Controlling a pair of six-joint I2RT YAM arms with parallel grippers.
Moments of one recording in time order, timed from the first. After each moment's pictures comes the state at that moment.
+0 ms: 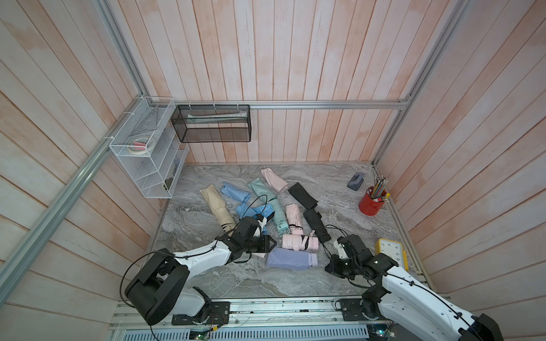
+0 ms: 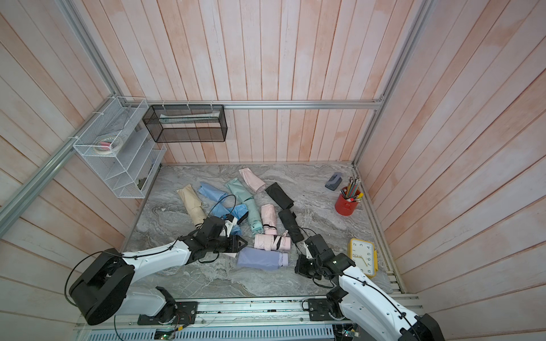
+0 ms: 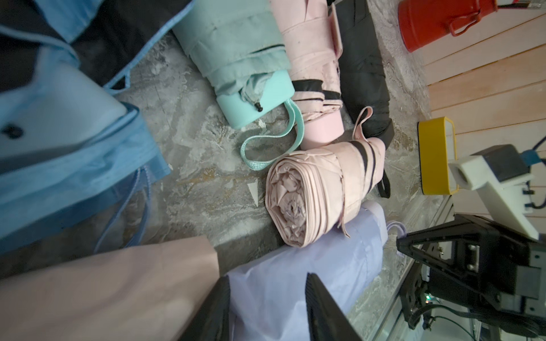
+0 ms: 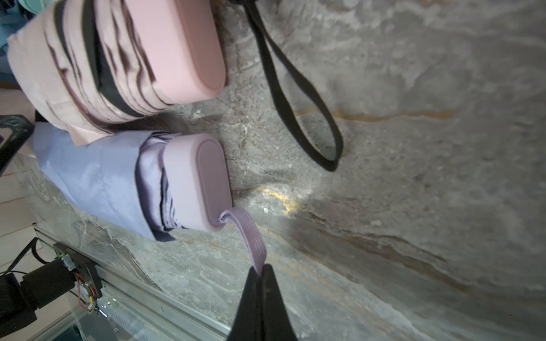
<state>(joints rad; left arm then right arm) -0.66 1.41 0.59 0.00 0.36 -0.61 0.55 0.81 0.37 -0.67 -0.30 0.79</state>
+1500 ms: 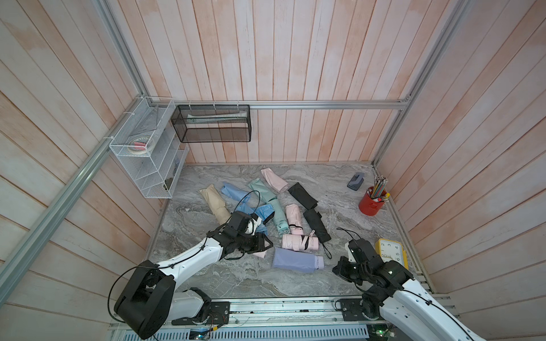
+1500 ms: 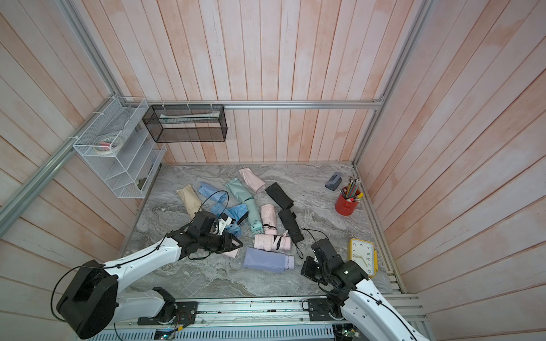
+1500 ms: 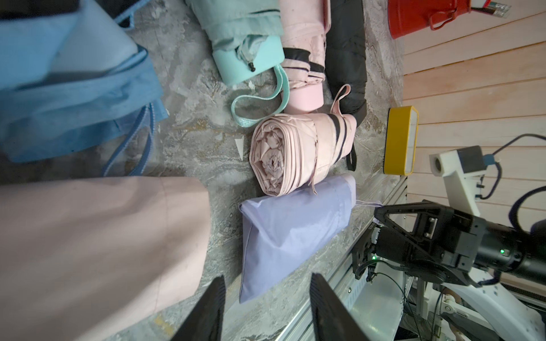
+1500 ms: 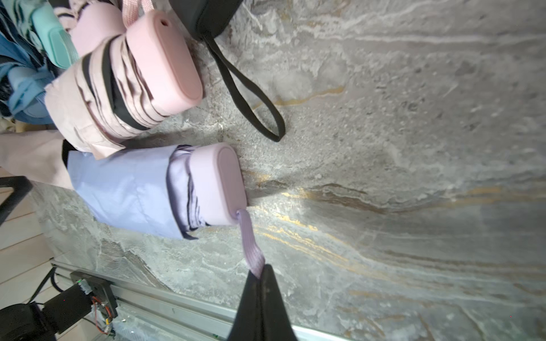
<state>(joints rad) -0.56 1.29 0.65 -0.27 0.55 -0.63 0.55 0.56 0.38 -0.88 -0.21 0.95</state>
